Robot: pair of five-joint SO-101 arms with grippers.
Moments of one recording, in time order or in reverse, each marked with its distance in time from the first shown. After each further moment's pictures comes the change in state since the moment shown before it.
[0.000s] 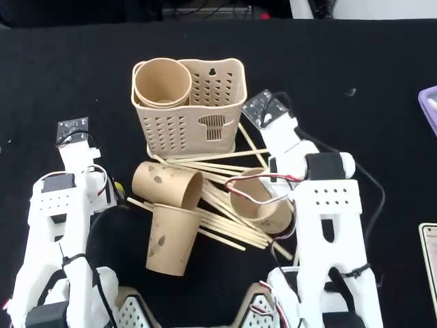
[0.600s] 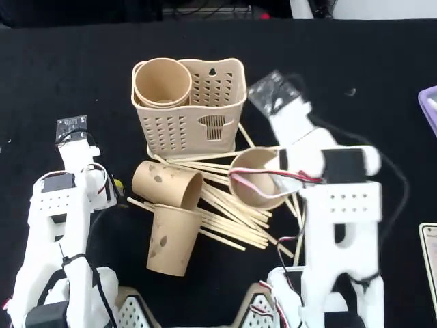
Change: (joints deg) left arm 0.0 0.0 0.0 -1.8 0.0; right arm -0.2 0.0 -24.8 16.4 -2.5
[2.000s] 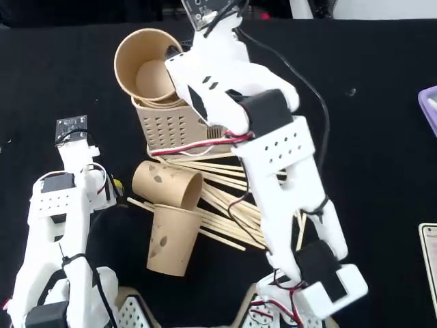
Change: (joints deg) left arm -0.3 0.0 0.0 0.0 0.0; right arm -24.6 30.4 -33.7 -30.9 -24.8
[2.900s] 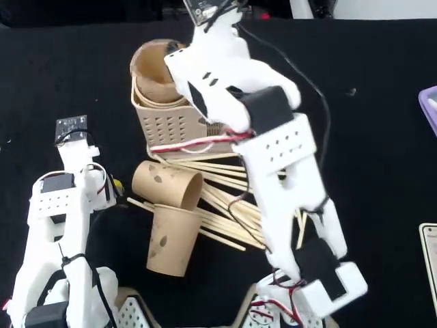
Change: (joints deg) left arm 0.0 0.0 0.0 0.0 0.0; right arm 0.0 -1.0 -3.5 2.0 -0.1
